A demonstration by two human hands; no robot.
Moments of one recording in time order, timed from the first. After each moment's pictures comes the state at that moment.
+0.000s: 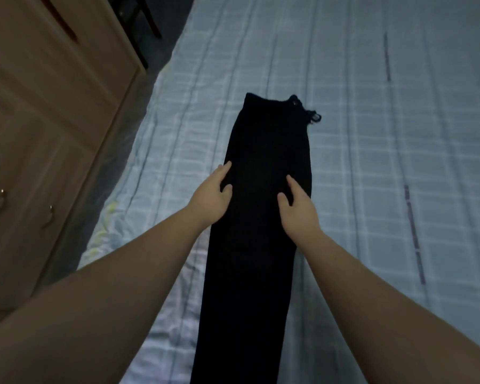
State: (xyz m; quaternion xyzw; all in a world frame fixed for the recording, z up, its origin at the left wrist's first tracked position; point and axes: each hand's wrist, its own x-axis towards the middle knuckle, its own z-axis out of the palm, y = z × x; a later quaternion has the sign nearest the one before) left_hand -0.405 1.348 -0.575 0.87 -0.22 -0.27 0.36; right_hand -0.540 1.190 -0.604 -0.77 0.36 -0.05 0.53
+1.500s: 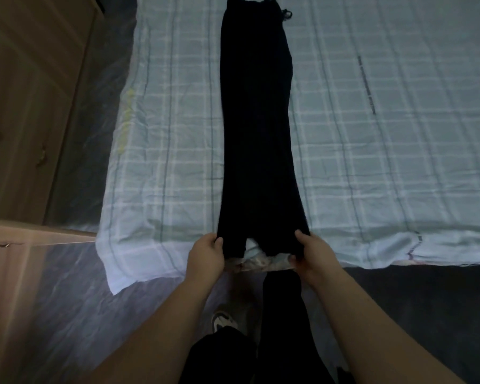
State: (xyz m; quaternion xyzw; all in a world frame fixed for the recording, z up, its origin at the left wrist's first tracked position) left_hand -0.764 1.695 -0.604 0.88 -0.06 -0.34 0.32; right_hand -0.897 1.522 -0.586 -0.24 0.61 -0.09 0.75
